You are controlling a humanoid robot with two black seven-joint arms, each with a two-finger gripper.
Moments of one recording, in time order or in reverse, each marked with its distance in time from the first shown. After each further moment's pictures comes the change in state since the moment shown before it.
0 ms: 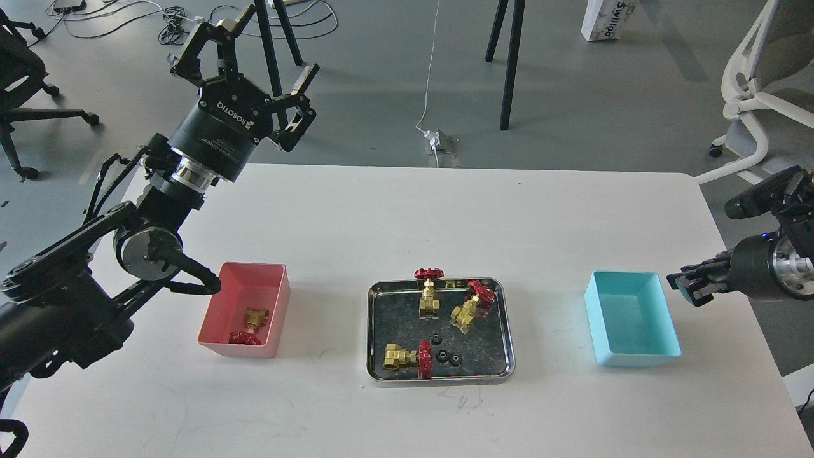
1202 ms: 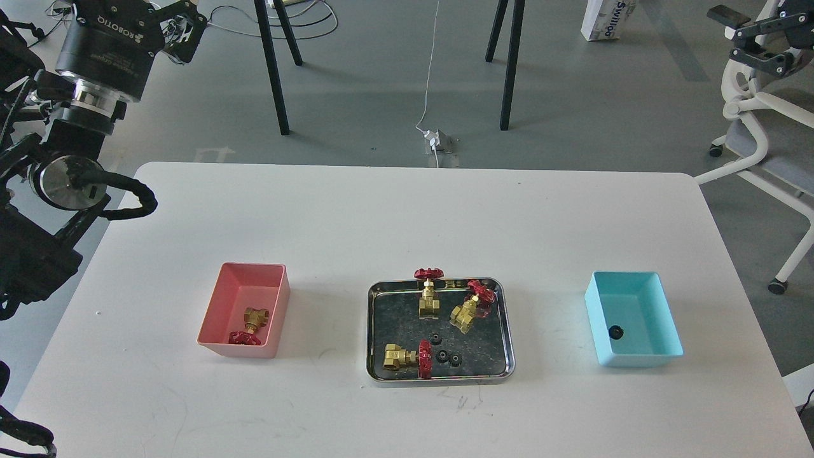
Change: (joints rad) left arm -0.172 0.046 -0.122 0.340 -0.150 -0.081 0.004; right arm -0.070 0.053 0.571 -0.394 1.961 0.000 0.017
